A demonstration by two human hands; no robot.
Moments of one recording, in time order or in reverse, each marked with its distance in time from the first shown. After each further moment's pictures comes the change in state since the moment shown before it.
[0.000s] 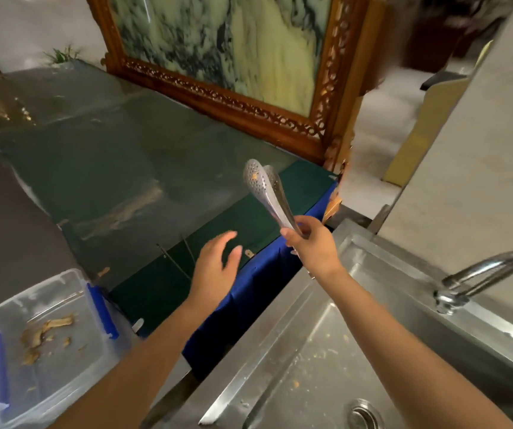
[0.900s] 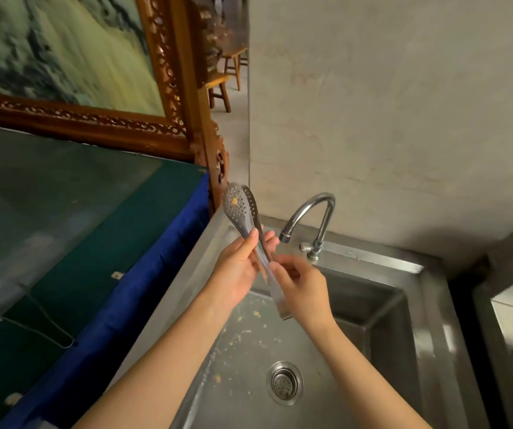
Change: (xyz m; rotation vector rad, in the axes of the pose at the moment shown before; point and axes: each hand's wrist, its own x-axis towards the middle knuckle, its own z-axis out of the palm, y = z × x) left_hand -0.044 0.179 0.215 -1.299 -0.714 -0.501; right_hand -0.128 0.105 -0.183 -0.006 0.452 0.073
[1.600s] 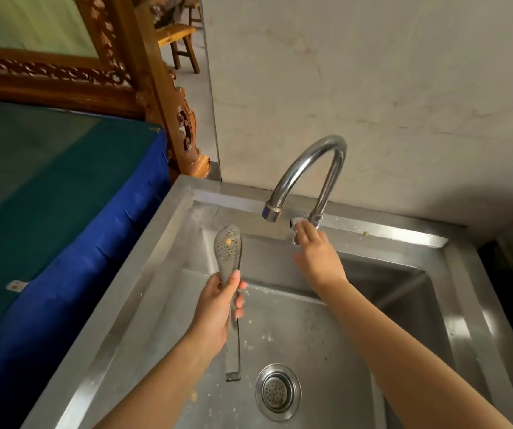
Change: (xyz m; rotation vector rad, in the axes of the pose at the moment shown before) left_hand 0.070 -0.129 -0.113 0.339 0.296 -0.099; right_hand 0.141 0.204 0.013 -0.855 -0.225 -0.041
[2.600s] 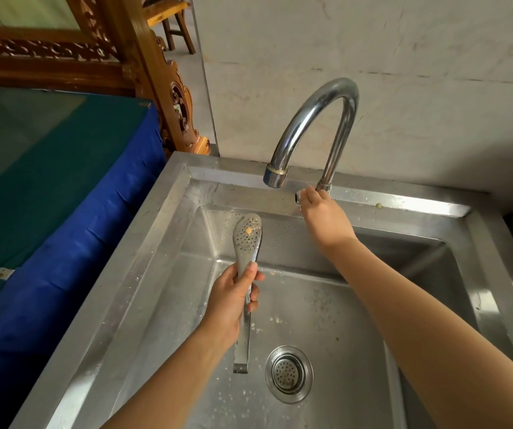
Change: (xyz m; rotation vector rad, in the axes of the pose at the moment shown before) left_hand 0.004 -0.031 -0.001 0.087 -0.080 -0.041; right_hand 0.018 -0.002 -0.007 -0.381 0.028 -0.128
